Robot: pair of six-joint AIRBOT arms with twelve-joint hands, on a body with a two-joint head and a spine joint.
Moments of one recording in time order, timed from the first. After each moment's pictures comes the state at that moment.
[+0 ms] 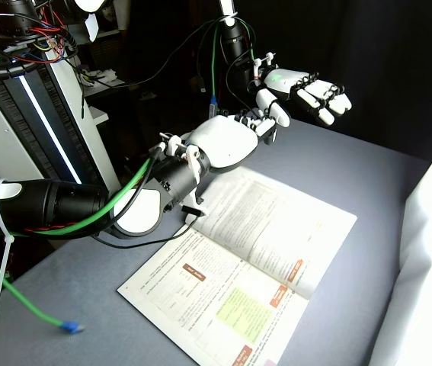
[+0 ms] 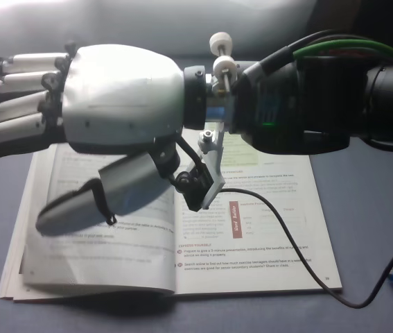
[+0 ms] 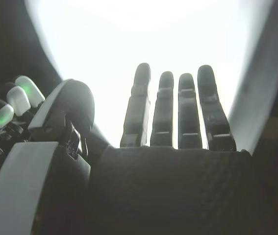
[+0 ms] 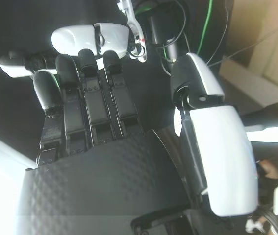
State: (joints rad) left arm 1.32 -0.76 1.00 -0.50 -1.58 0.85; right arm -0.24 -1.54 1.43 -0.97 0.83 -0.21
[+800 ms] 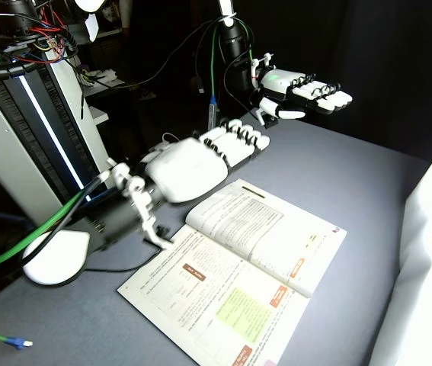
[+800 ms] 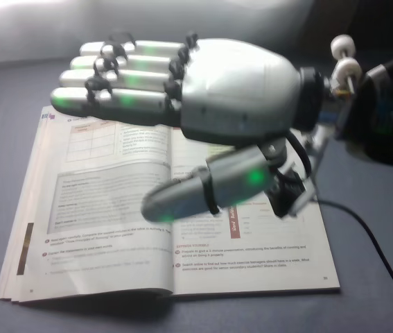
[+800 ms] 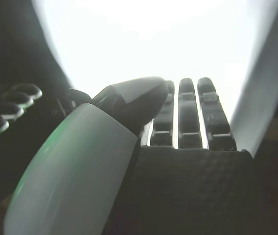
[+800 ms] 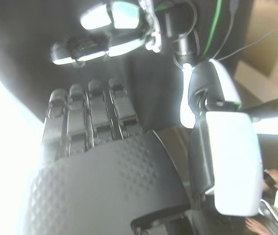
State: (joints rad) left arm 1.32 -0.76 0.97 -0.44 -1.60 0.84; right arm -0.37 -1.25 1.25 -0.84 0.85 -0.29
